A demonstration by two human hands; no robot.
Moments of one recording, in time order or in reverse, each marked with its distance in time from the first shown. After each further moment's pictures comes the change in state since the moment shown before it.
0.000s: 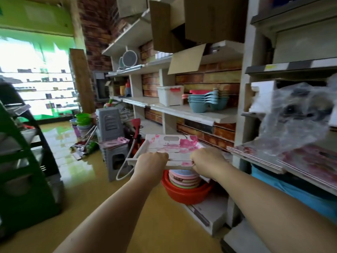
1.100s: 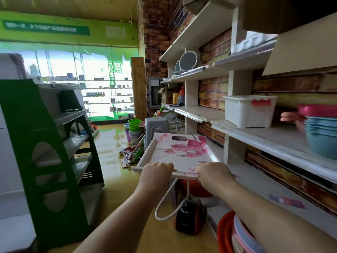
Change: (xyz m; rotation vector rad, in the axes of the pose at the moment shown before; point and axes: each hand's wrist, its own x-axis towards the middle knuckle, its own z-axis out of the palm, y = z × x) left_hand 0.326 -0.312 0.197 0.104 -0.059 -0.295; right_hand 0.519 -0.095 0.112 0.082 0.149 -0.344
